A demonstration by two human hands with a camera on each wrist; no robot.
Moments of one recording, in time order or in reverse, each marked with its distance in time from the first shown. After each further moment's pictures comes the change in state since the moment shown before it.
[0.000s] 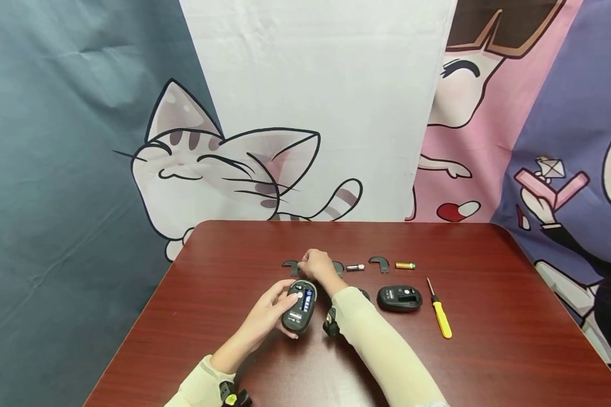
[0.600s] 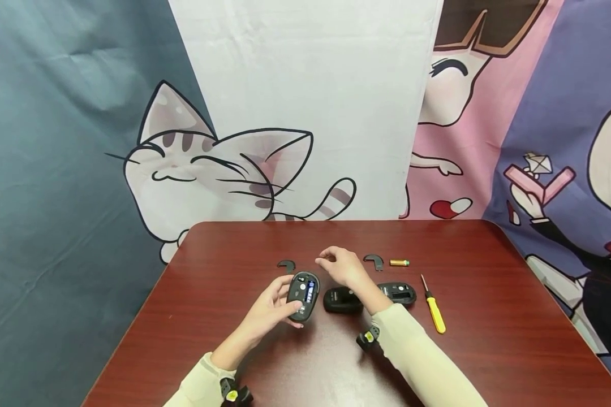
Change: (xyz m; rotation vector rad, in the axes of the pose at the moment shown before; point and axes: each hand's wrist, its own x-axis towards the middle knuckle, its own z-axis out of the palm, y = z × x) left_hand 0.007 0.003 0.008 0.031 -0.062 0.067; right_hand -0.061 0.033 -0.071 0.133 0.033 -0.095
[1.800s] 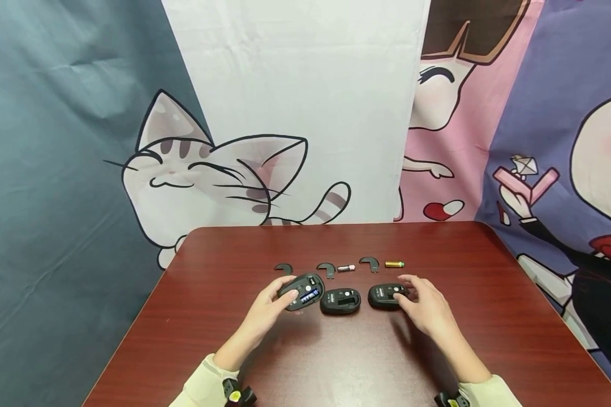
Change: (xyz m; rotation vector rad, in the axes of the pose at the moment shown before) left_hand 0.003 0.003 0.006 0.155 0.134 0.023; right_hand -0.129 0.090 -0.085 -0.219 0.252 -0.014
